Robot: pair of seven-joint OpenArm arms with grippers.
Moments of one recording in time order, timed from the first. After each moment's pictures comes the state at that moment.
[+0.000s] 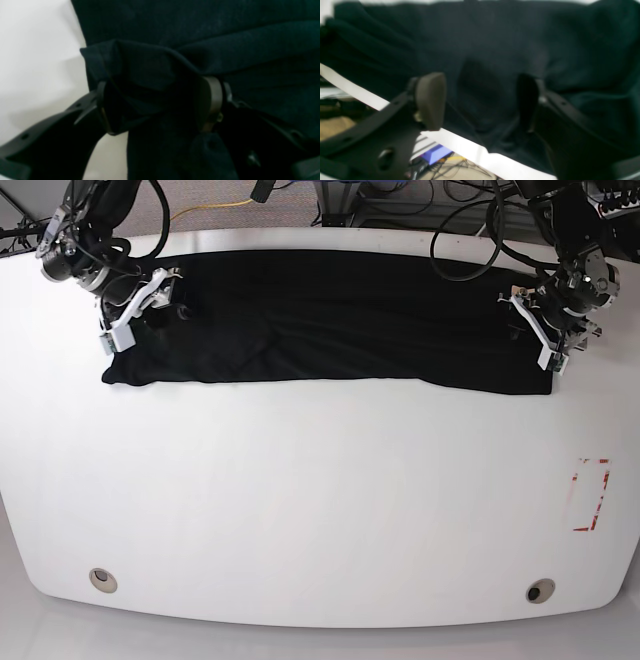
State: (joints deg) left arm 12.1 -9.5 -32.5 94.6 -5.5 -43.2 47.4; right arm -16.9 6.0 36.2 106.0 51.5 41.0 -79.9
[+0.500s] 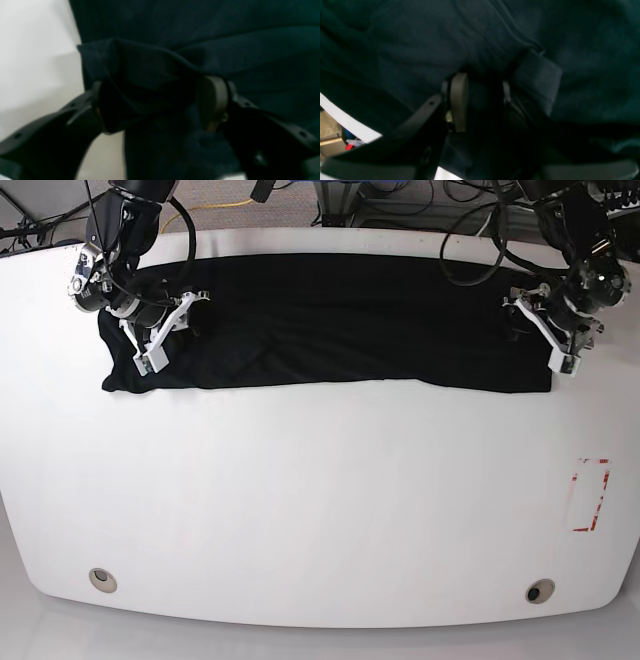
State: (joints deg) left arm 10.8 -11.0 -38.5 97.5 -23.3 -43.0 60.6; right arm -10.4 6.9 28.8 93.3 35.7 41.3 -71.4
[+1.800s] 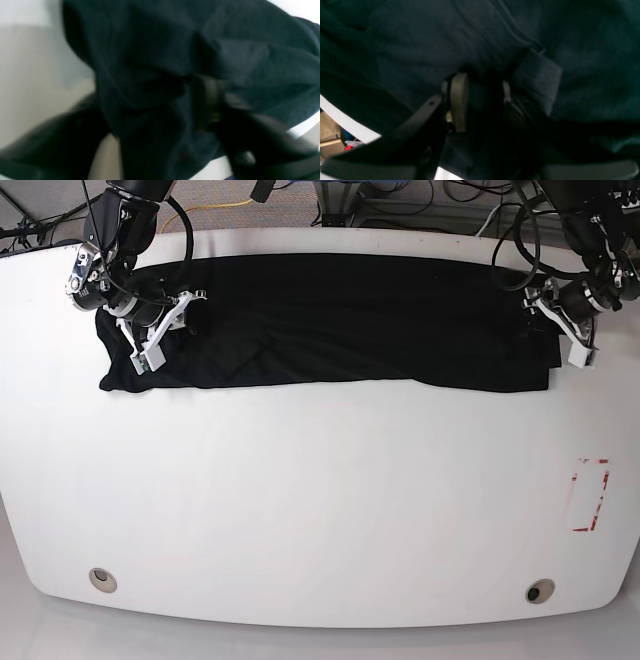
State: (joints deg) left arm 10.0 -14.5 -38.5 83.1 -43.7 -43.0 67.0; right arm -10.6 7.1 29.3 93.2 35.8 41.3 -71.0
